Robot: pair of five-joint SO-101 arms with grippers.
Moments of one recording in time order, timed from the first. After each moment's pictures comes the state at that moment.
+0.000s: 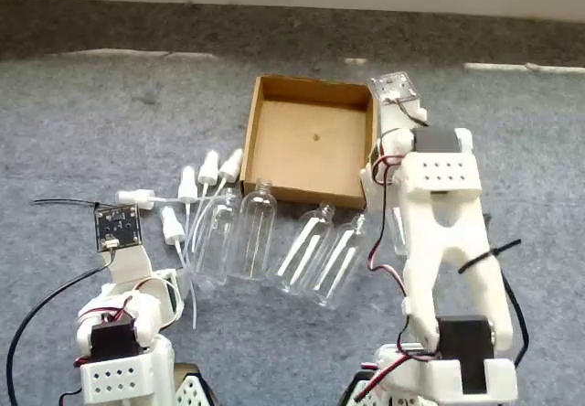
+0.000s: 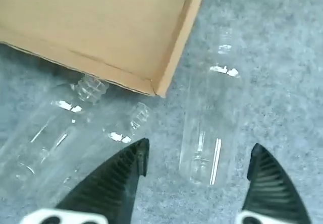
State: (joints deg) left arm -15.5 -102.7 96.0 75.8 8.7; right arm -6.5 -8.2 14.5 78.3 14.1
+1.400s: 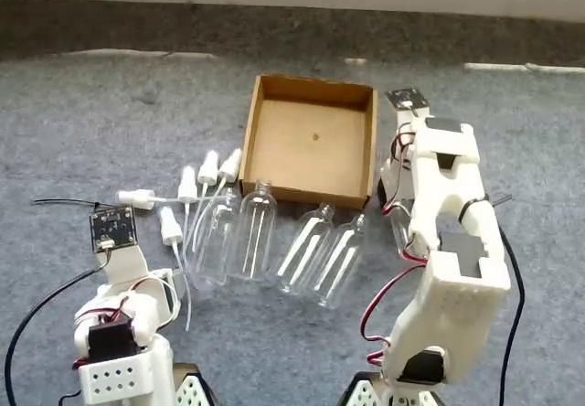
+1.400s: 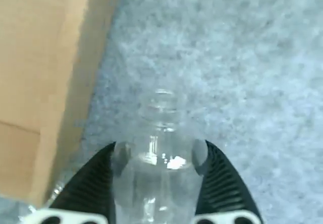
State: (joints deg) left arm -17.9 -102.7 96.0 75.8 8.0; right arm 3.3 21.5 3.8 66.1 21.4
